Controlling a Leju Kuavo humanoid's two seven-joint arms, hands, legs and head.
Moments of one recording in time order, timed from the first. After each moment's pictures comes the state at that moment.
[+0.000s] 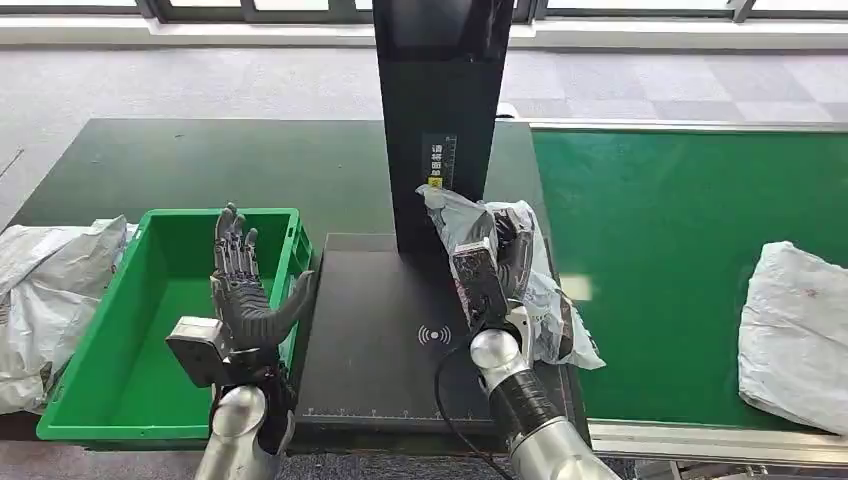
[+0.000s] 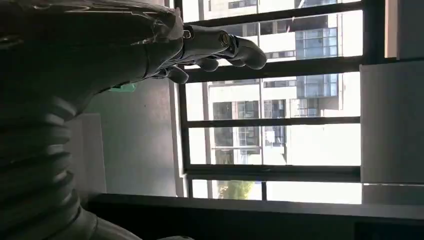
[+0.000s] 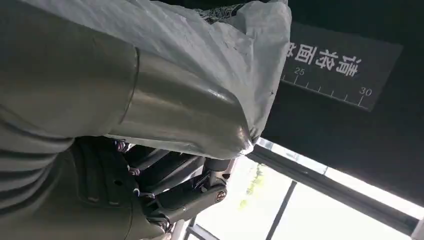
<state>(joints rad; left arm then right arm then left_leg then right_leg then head) -0.09 -0.31 -0.07 -1.43 -0.06 0.25 -0.70 -0.50 0.34 0.22 -0.67 0.34 -0.64 -0.70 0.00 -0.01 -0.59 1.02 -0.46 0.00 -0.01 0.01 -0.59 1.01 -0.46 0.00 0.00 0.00</state>
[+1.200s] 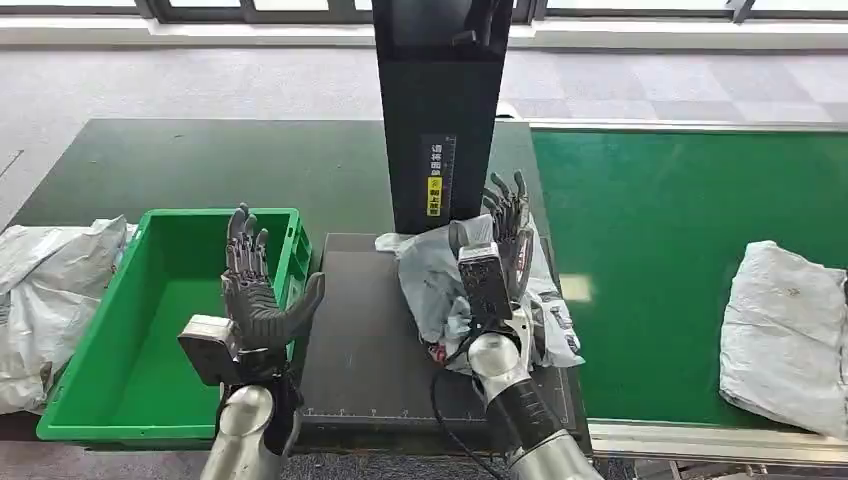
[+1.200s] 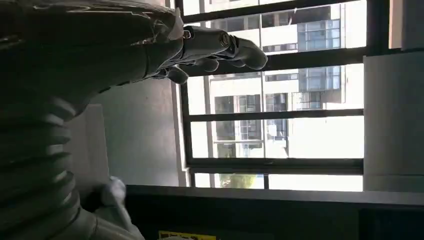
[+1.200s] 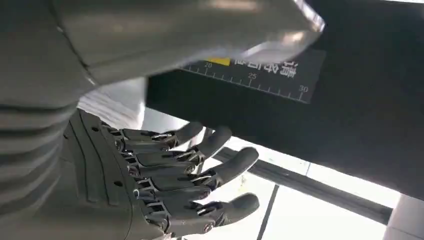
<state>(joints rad) -0.10 -0.31 -0.09 -1.41 -0.06 0.26 -0.70 -0.44 0.34 0.28 -0.84 0.28 -0.61 -0.70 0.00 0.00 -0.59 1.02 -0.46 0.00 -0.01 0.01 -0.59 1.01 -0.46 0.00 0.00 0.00</state>
